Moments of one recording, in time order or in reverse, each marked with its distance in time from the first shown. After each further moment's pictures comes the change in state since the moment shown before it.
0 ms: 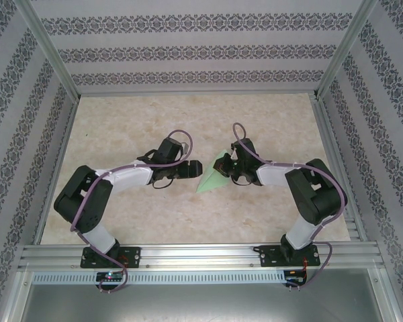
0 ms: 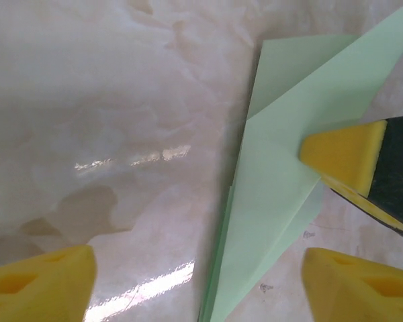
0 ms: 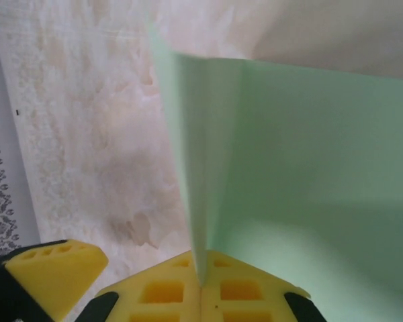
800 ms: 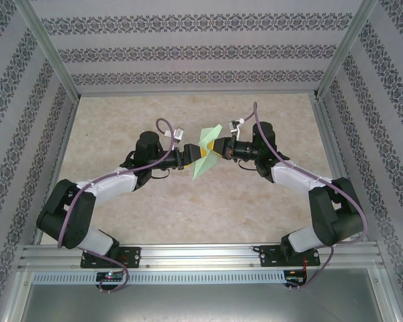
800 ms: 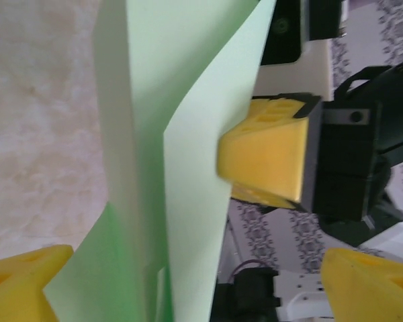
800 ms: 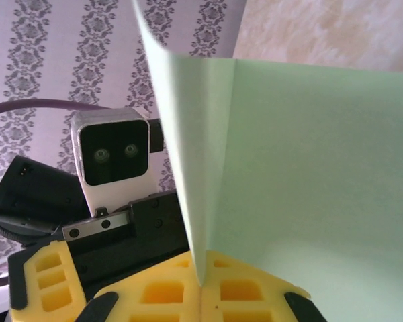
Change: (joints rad) left arm 0.093 -0.173 -0.148 0.605 0.522 -0.367; right arm -0.085 -0.209 0.051 0.227 -0.480 0.022
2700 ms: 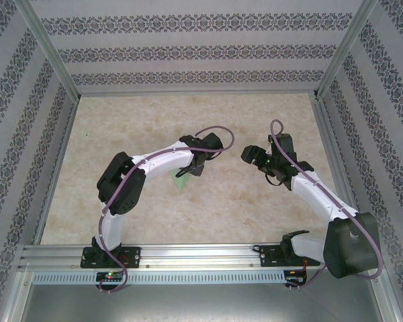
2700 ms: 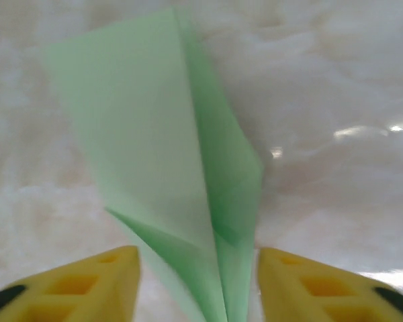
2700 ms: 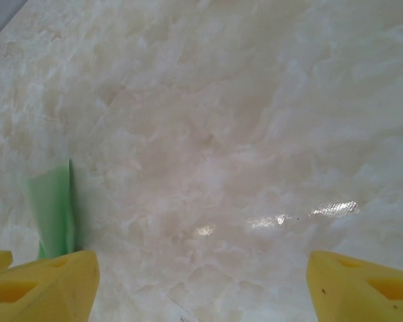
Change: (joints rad) left arm -0.303 0.538 0.810 -1.416 -1.186 0.554; right arm -0.153 -0.267 -0.062 -0.733 0.703 -0.360
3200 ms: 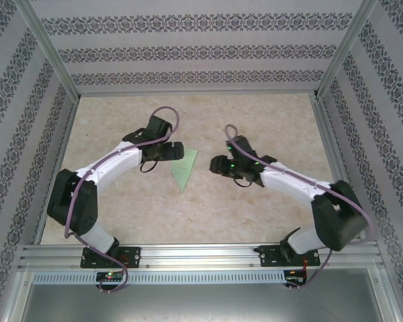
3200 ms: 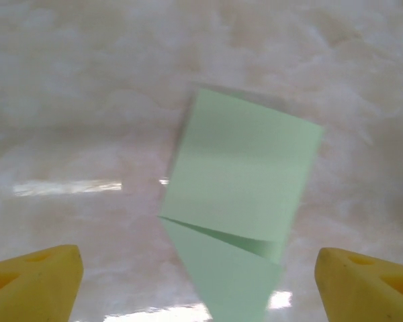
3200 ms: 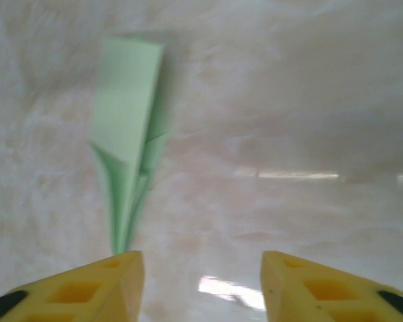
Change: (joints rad) left arm 0.360 -0.429 -0.427 0.359 0.388 -0.071; right arm 0.429 0.290 0.182 0.038 0.055 0.087
